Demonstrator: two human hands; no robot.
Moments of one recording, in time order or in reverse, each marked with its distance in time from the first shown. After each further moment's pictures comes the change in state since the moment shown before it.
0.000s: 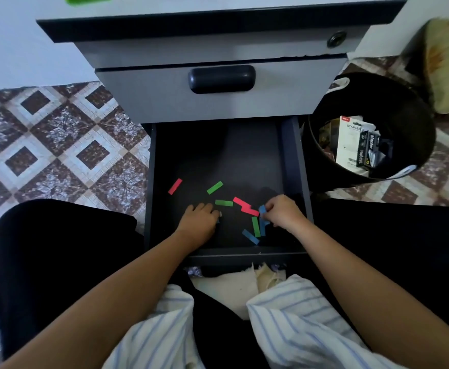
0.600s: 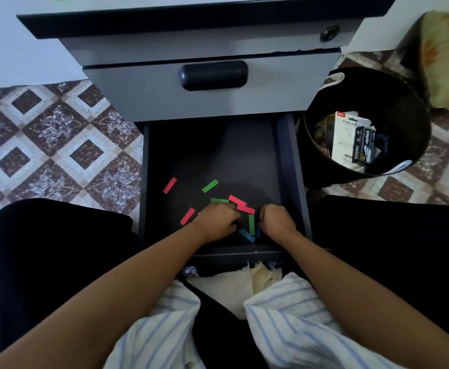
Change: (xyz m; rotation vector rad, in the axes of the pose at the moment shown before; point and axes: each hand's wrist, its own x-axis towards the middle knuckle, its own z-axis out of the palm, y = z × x) left_hand 0.021 0.029 -0.022 -0.178 0.031 0.293; right_hand -0.005 0.012 0.023 -0.252 0.068 -0.026
